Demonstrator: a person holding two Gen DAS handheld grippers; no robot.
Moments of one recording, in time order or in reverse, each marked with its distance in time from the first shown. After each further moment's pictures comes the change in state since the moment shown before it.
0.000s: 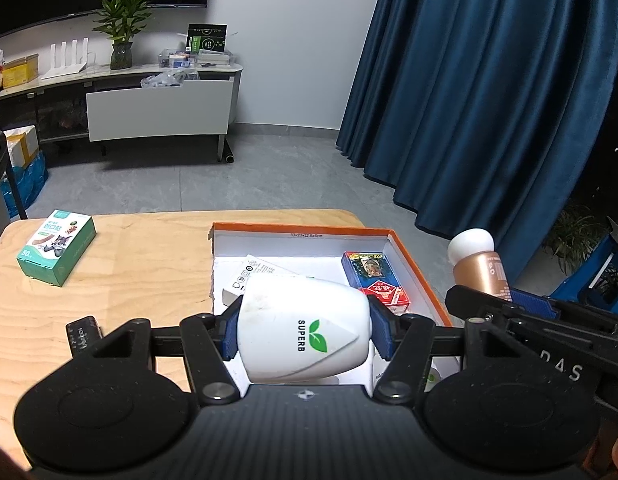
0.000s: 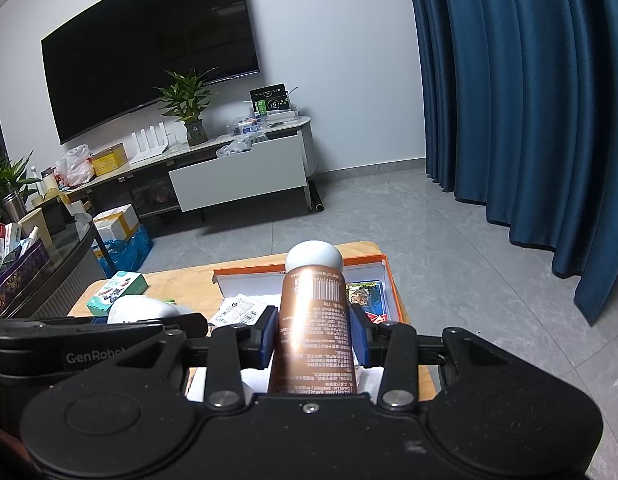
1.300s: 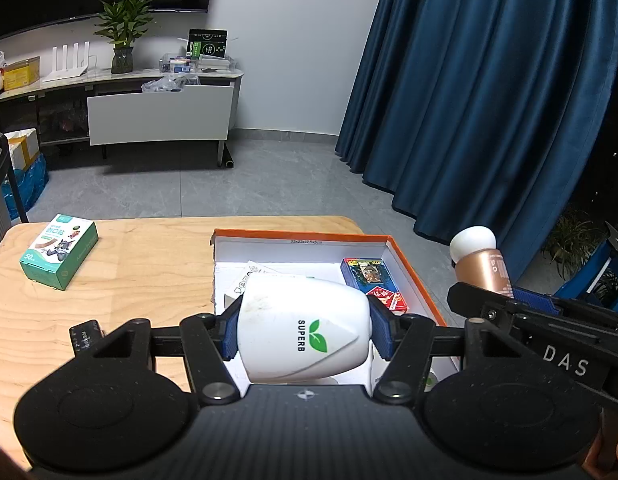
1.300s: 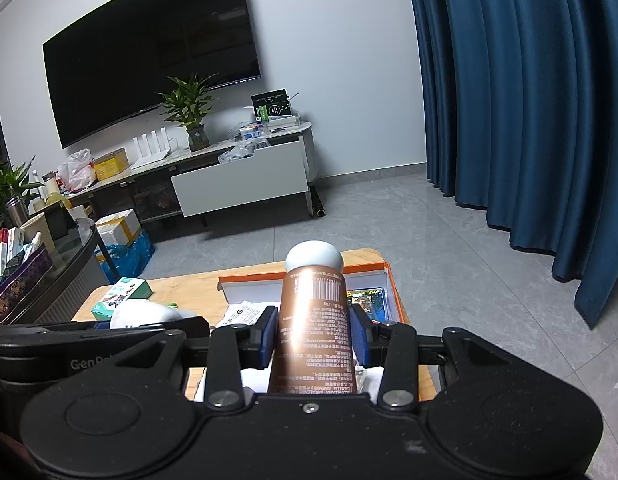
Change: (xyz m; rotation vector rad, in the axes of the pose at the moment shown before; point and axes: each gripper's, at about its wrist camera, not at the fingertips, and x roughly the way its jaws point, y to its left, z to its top) left arm -0.005 0.001 -0.001 -0.003 -0.015 -0.004; right arm -0.004 0.002 0.002 0.003 -0.008 0.001
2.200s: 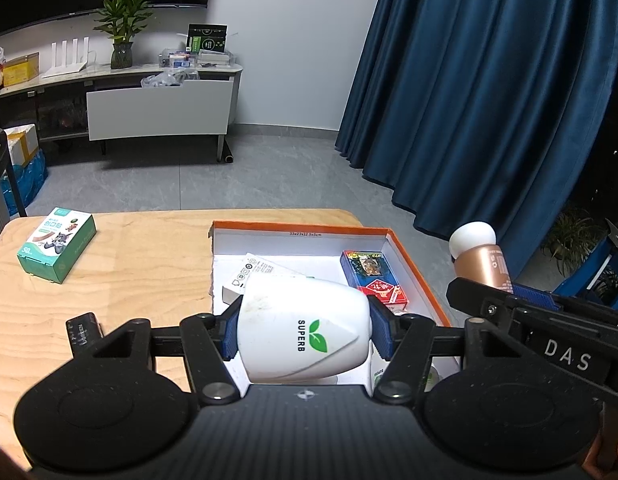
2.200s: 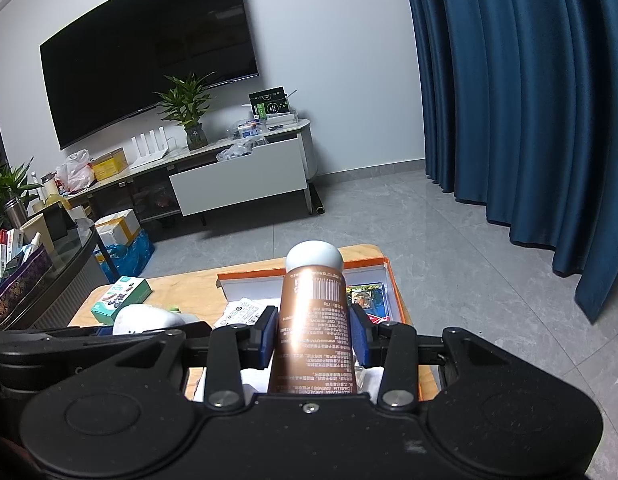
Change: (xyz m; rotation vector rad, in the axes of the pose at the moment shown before) left arm 0.000 -0.001 -0.004 -0.003 0.012 -0.003; right arm -0.001 0.002 0.001 0.004 0.001 -0.001
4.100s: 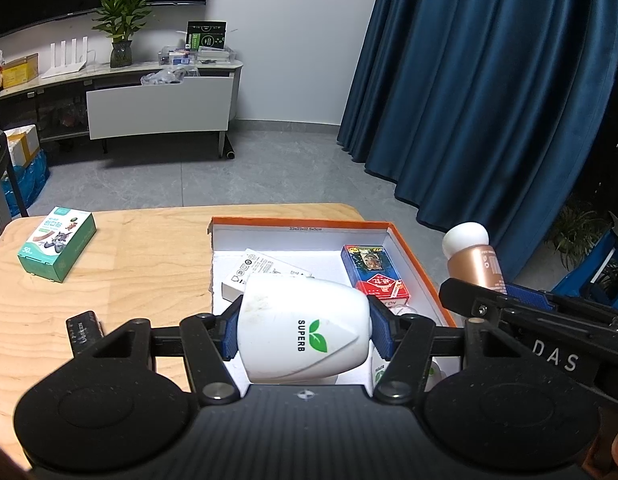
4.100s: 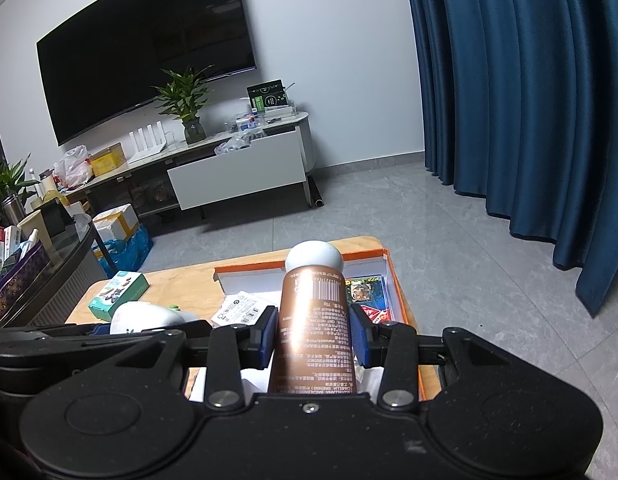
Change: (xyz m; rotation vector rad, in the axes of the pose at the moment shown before) left arm 0.002 -0.002 0.001 0.011 0.018 0.012; right arm 0.005 0.001 -0.003 0.000 0.010 -0.001
